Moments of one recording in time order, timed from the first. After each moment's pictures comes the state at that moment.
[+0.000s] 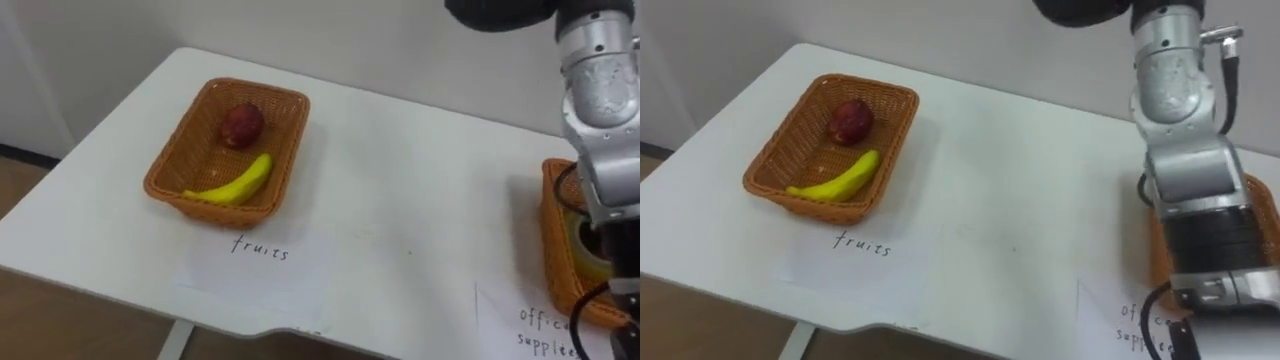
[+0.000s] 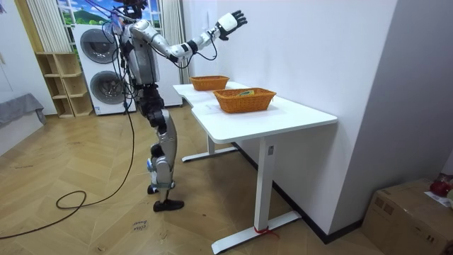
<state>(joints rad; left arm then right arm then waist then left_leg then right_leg) 0.24 0.22 0.07 1.04 0.29 0.12 0.19 -0.61 -0.49 -0.02 0.16 -0.08 0.05 -0.21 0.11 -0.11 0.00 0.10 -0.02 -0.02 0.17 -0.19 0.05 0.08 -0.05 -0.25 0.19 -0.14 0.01</state>
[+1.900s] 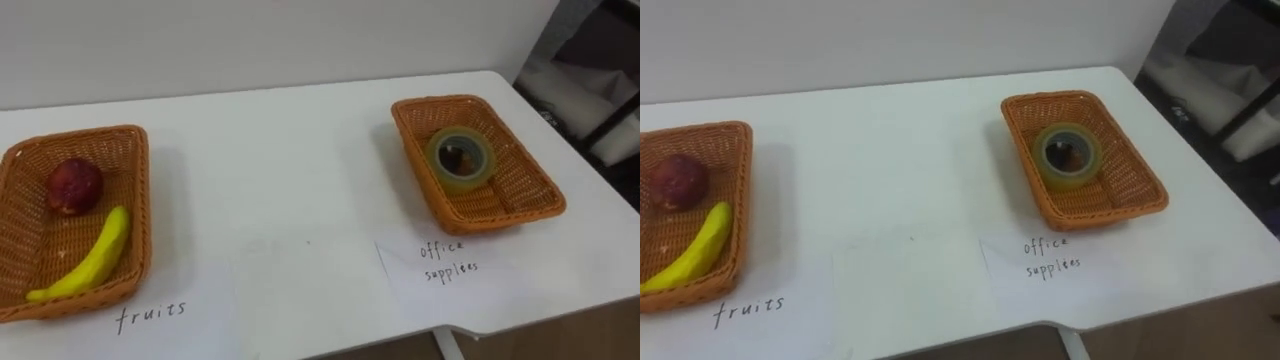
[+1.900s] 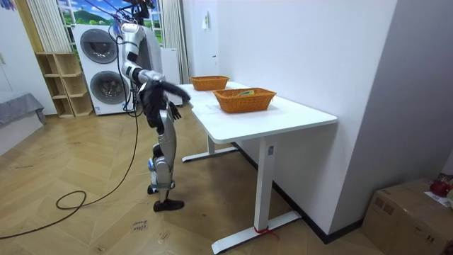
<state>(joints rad) 0.31 0.22 0.16 0.99 0.14 0.04 0.30 0.16 -0.40 -0.60 0.39 0.73 -0.07 -0.85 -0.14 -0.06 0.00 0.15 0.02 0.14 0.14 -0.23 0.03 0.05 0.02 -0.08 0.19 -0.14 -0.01</state>
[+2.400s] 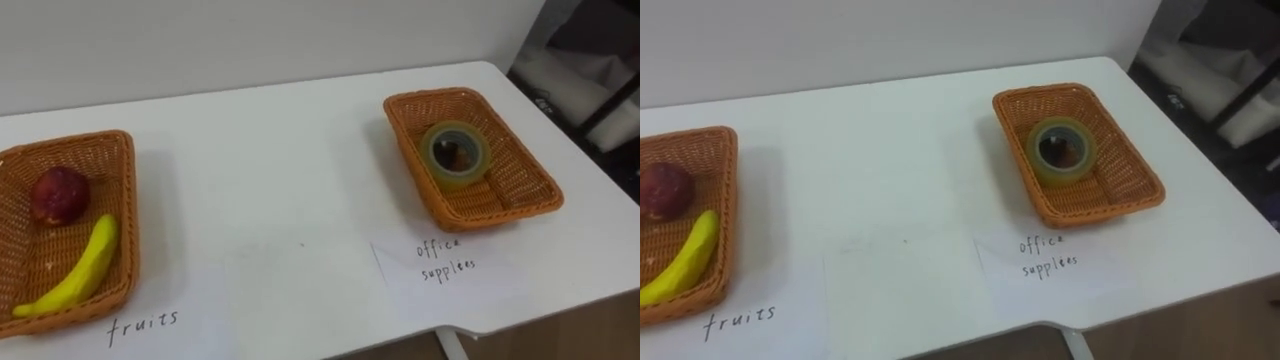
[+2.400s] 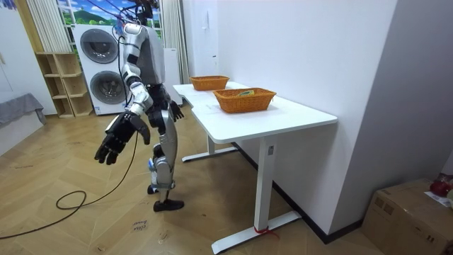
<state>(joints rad) 0.32 0.21 0.16 0.94 0.11 0.04 0.30 0.23 -0.32 -0.65 0.69 0.95 -0.10 -0.91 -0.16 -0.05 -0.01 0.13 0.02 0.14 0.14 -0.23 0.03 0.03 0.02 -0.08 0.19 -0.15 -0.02</state>
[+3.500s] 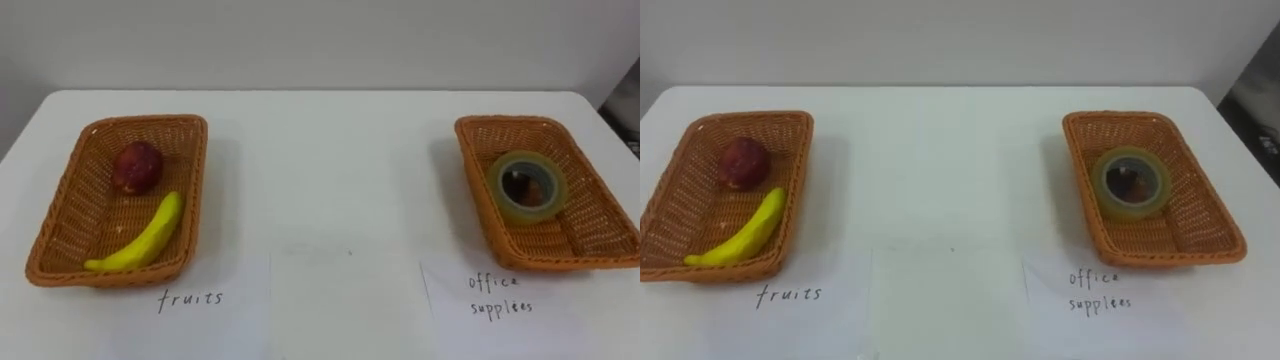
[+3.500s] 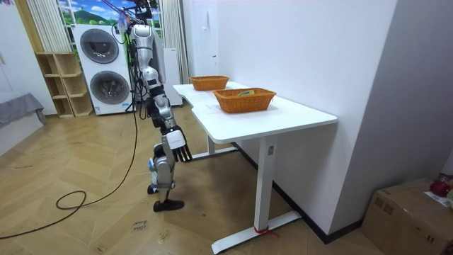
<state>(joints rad) 0.29 0.15 0.12 1.08 0.17 0.12 0.26 0.11 -0.18 0.03 1.21 0.19 0.04 -0.11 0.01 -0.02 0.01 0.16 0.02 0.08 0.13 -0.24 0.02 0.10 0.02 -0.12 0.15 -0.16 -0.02</state>
